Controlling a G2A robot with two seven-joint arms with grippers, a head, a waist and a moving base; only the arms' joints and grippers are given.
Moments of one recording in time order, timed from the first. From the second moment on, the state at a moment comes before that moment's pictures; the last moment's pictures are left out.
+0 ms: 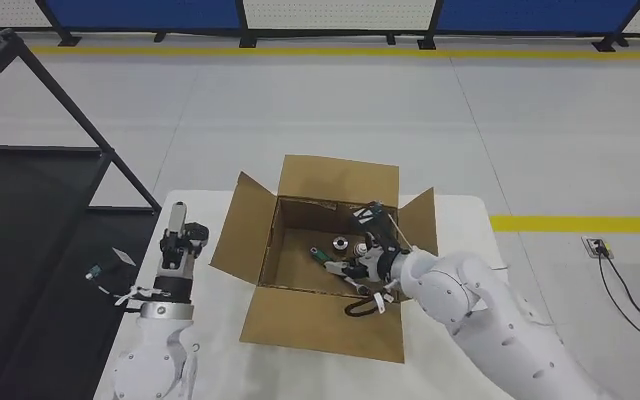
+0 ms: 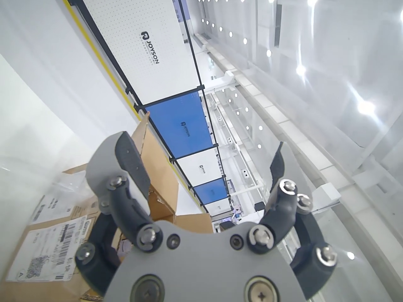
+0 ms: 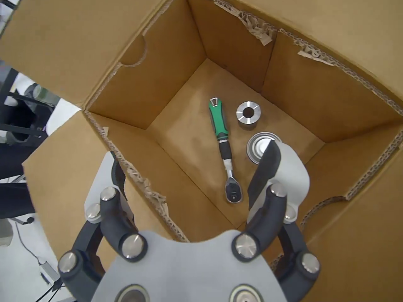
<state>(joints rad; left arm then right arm) 1.32 -1.39 -1.58 -1.95 0.03 -0.04 0.03 -0.60 -1.12 0.84 -1.62 -0.63 0.10 0.85</state>
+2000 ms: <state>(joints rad) 1.37 -1.39 -1.65 -1.99 -0.11 -0.08 -0.01 -0.42 -1.30 0.69 -1.17 -0.80 0.18 0.95</state>
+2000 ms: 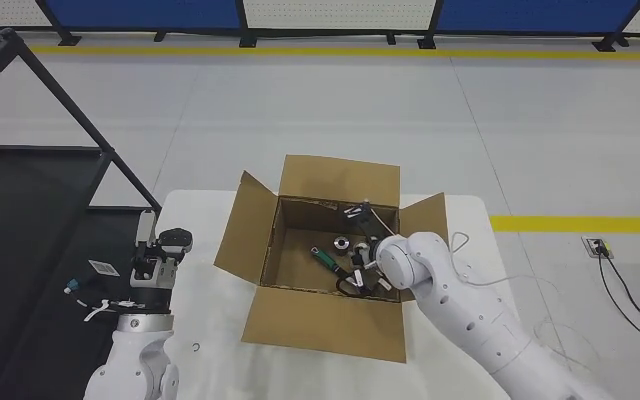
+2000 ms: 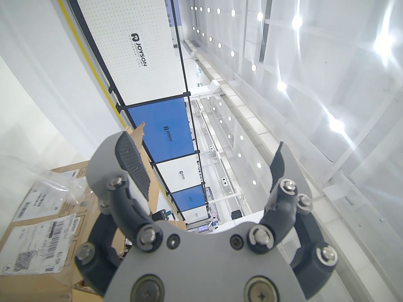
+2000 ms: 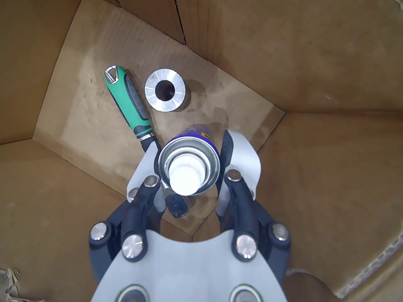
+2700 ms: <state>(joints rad) 1.37 -1.39 -1.65 -1.99 -0.11 -0.08 -0.01 -0.70 -1.21 1.01 -1.64 -0.82 0.13 0.91</state>
